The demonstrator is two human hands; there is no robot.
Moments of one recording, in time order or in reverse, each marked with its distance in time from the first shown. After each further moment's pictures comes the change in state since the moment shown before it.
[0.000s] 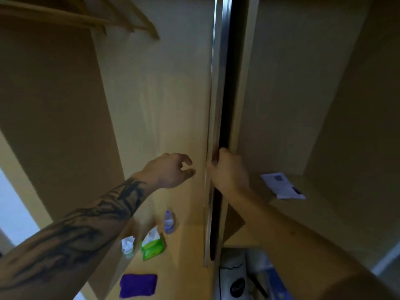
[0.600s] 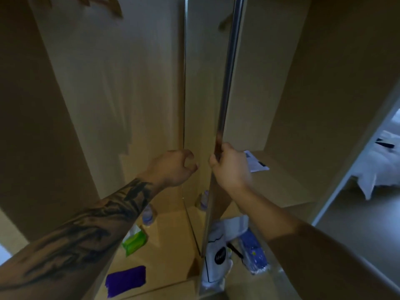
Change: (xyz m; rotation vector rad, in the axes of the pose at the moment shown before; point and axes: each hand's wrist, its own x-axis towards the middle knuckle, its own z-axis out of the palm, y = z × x) left_hand -0.007 -0.008 0.030 -0.093 0.022 0.238; right_hand -0.060 -0.018 -0.011 -0.032 0.121 0.136
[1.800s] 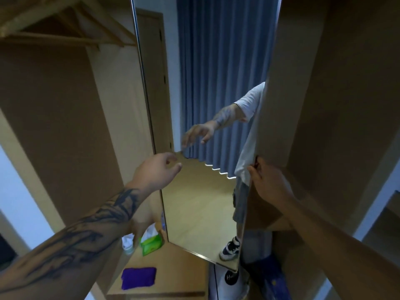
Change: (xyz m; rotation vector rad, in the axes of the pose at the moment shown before) left_hand -0.042 0.055 -0.019 -0.019 0.252 -0.276; right_hand 0.030 0.155 -0.086 0.002 -0.129 -0.157
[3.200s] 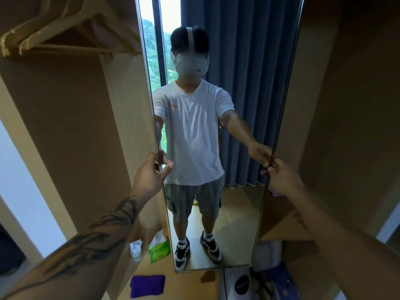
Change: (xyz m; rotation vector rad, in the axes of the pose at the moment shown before) left_hand 0.012 -0.064 -0.002 -0.435 0.250 -0.112; right_hand 0.065 0.026 0.030 0.304 -0.092 0.347
